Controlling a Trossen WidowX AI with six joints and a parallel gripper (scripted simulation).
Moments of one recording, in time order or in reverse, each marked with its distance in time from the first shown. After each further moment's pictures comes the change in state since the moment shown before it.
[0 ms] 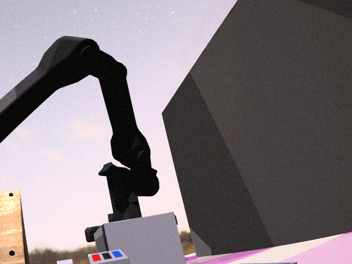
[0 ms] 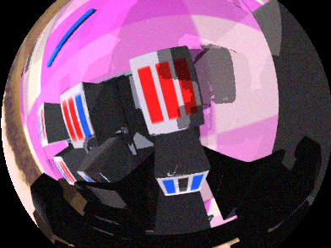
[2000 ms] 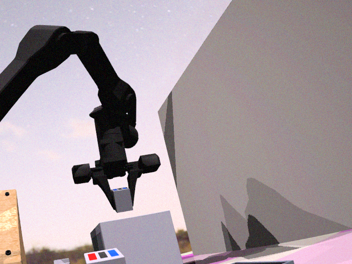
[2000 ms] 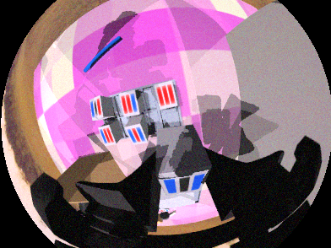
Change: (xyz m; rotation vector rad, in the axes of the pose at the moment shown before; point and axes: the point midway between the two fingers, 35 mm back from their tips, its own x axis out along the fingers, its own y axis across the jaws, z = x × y) arm -0.128 -0.002 0.003 -0.012 0.004 0.004
